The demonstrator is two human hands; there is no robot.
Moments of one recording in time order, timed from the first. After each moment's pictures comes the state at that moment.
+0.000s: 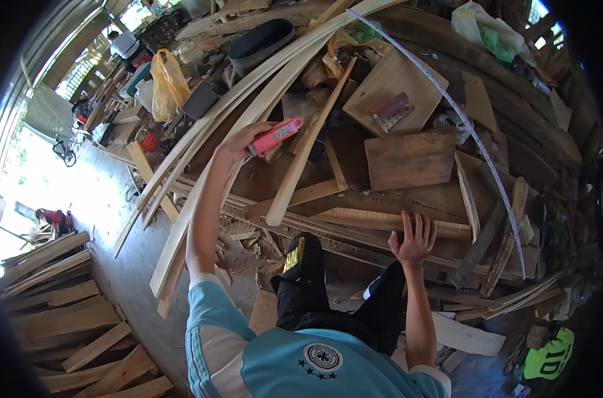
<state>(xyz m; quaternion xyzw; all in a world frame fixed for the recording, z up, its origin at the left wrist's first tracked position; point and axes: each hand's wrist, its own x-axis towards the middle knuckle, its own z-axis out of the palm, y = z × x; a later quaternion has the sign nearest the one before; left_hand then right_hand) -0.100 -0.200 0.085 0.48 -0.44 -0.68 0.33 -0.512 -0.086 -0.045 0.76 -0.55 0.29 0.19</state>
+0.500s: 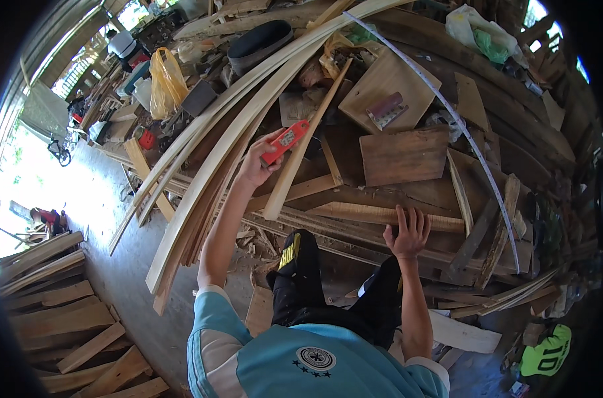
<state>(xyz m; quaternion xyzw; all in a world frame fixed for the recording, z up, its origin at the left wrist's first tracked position) -0.152 -0.144 0.056 0.37 -0.35 -0.65 0.56 -0.510 -0.082 -0.048 0.76 -0.55 0.29 0.18</state>
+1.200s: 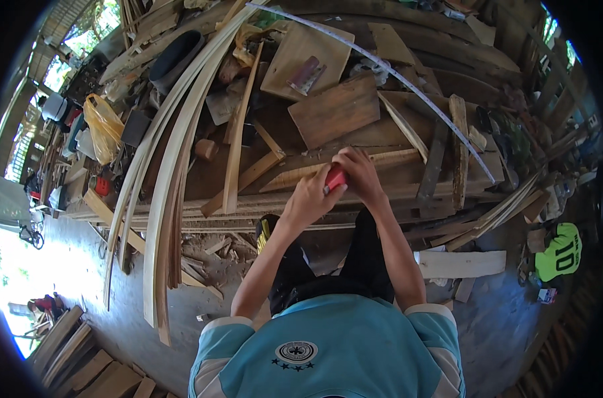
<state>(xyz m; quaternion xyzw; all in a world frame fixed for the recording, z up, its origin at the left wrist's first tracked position) -0.351 -0.058 0.050 0.37 -0.82 -0.21 0.39 -0.502 -0.093 0.006 0.80 -0.44 0.40 -0.04</state>
